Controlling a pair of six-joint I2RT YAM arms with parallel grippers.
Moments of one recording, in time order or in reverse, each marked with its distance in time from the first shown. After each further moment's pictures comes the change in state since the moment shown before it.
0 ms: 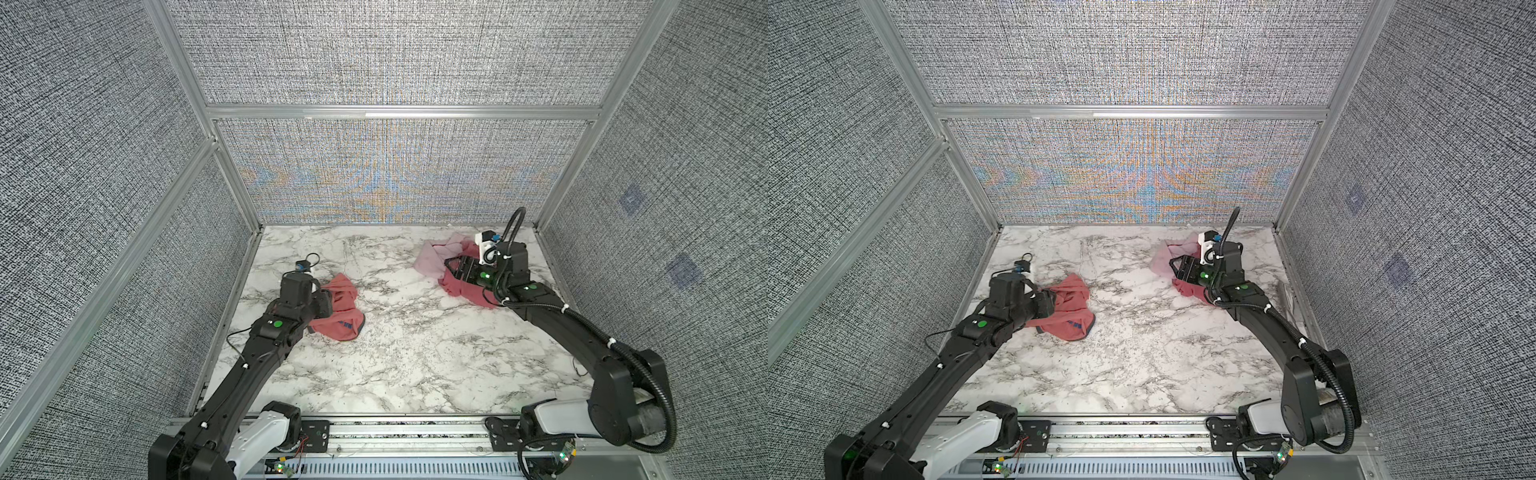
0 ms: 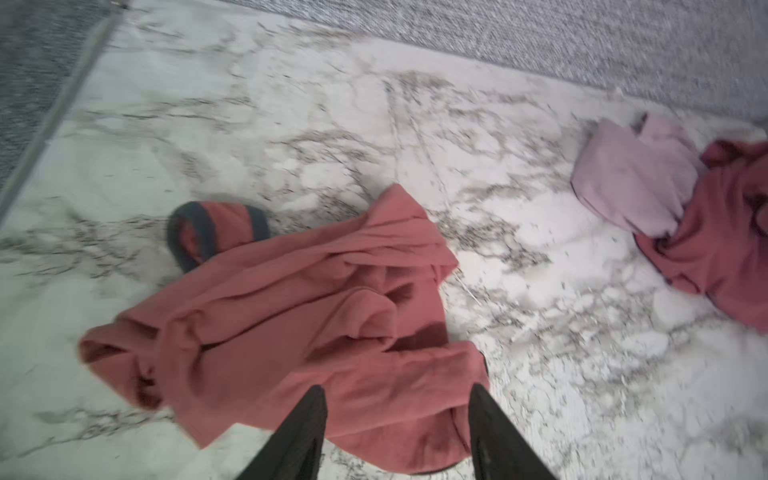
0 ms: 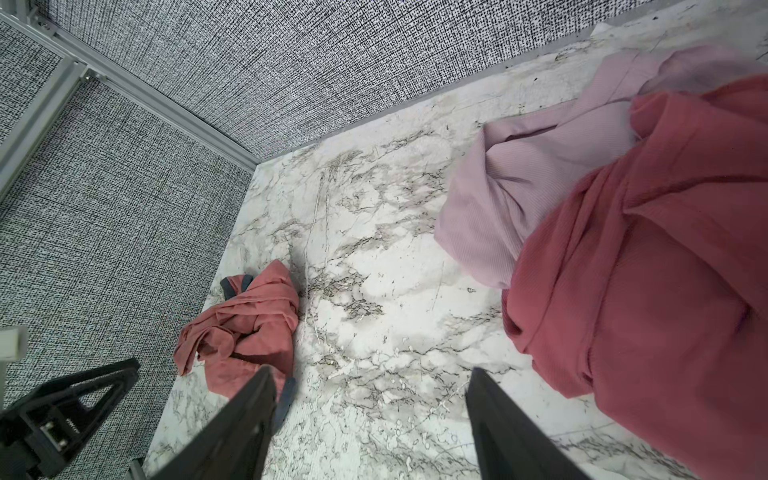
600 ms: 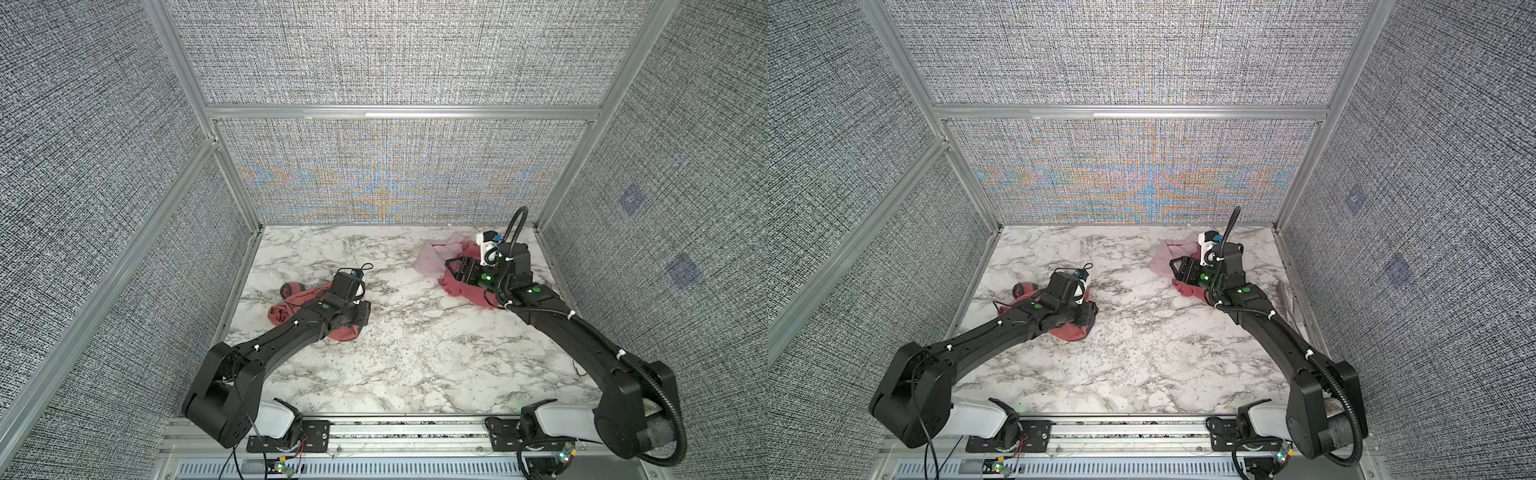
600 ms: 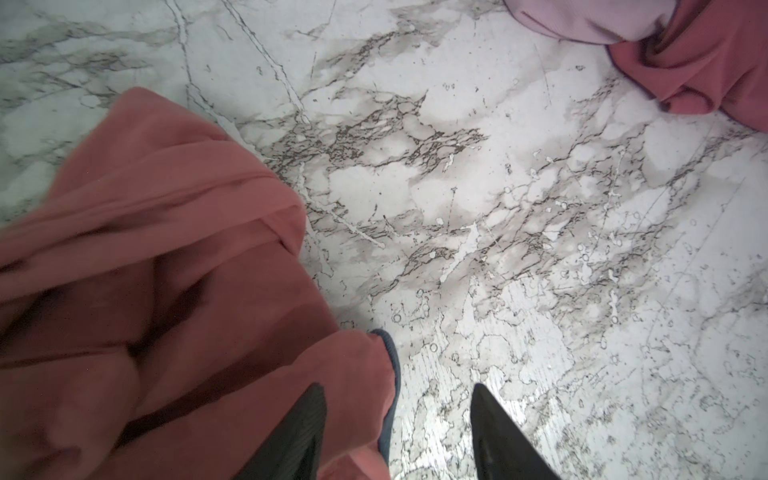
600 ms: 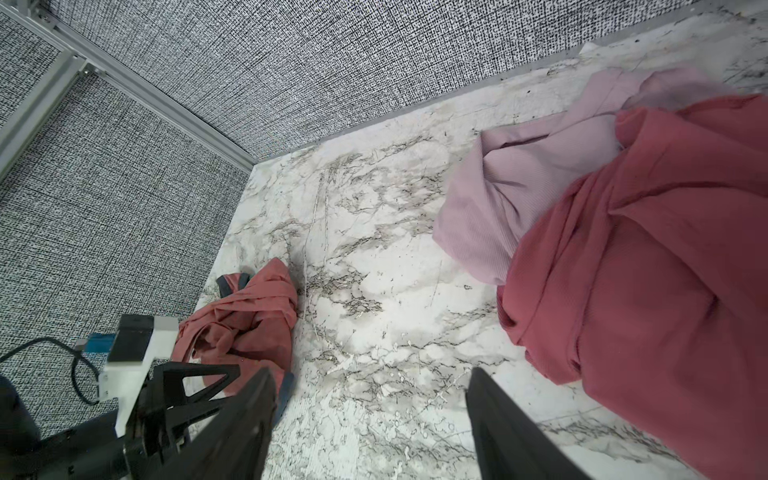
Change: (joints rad) left arm -0.196 0.383 0.063 0.123 0.070 0.073; right arm 0.019 -0.054 0.001 -0.053 0.052 -0.020
